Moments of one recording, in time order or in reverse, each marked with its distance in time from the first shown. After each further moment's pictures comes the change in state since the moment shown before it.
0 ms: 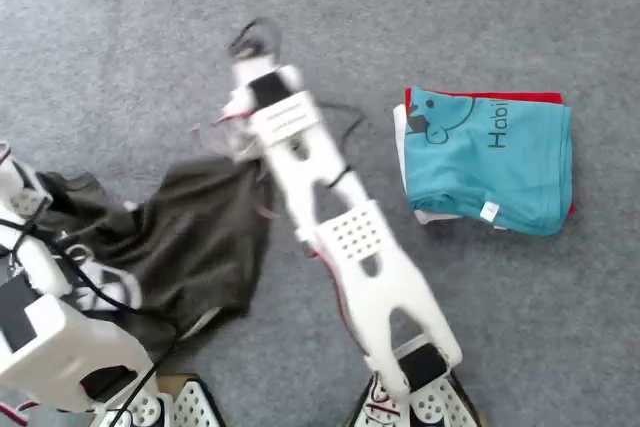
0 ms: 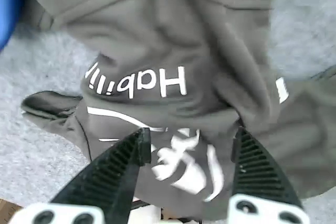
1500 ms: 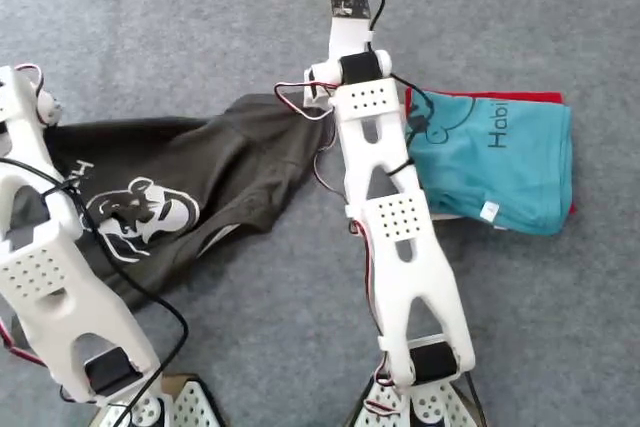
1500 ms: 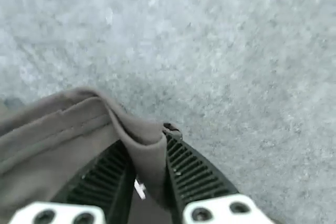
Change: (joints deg) left arm 10.2 29.5 -27.5 -26.6 29.0; right arm 14.7 6.3 -7.3 -12.6 0.4
